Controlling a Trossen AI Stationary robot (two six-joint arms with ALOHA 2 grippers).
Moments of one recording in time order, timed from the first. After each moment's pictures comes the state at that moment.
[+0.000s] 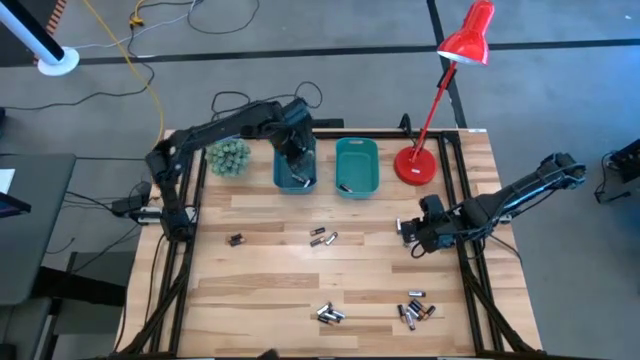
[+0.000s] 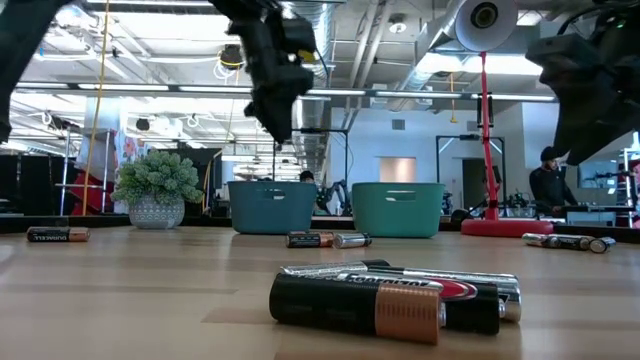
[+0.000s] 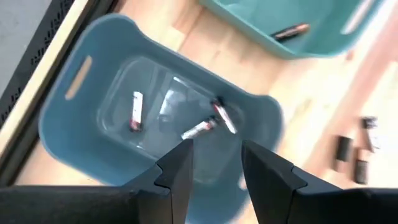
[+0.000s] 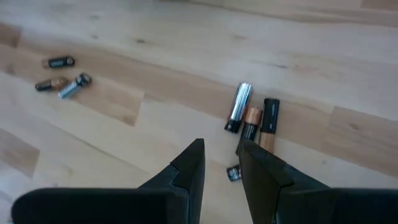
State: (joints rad) left arm 0.50 1.82 1.73 -1.08 0.02 -0.02; right arm 0.43 0.97 0.67 -0.94 0.44 1.67
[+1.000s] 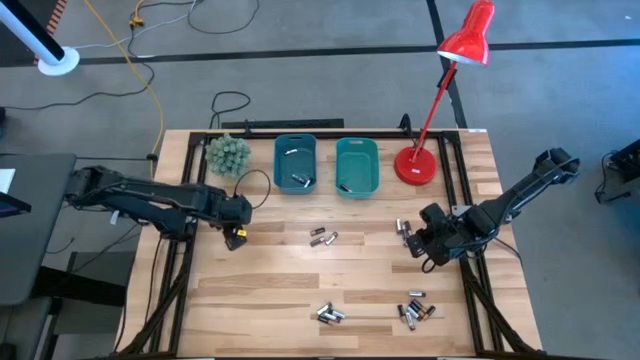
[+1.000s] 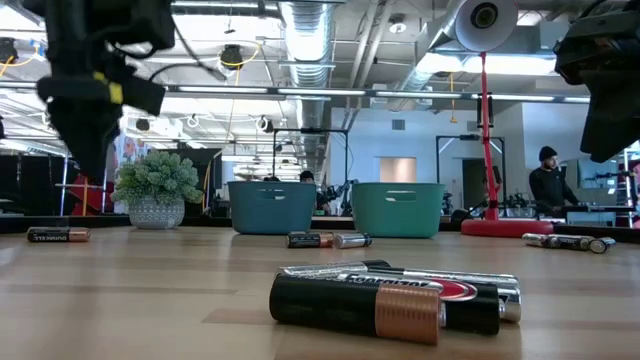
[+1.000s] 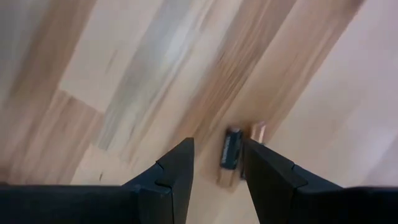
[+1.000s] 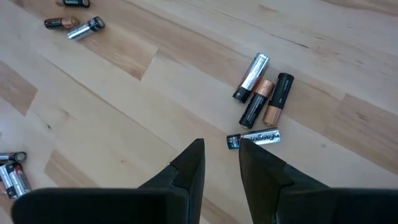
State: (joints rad) left arm -0.05 1.10 0.69 -0.96 -0.15 -0.56; right arm 0.58 0.97 0.67 -0.96 0.44 1.61
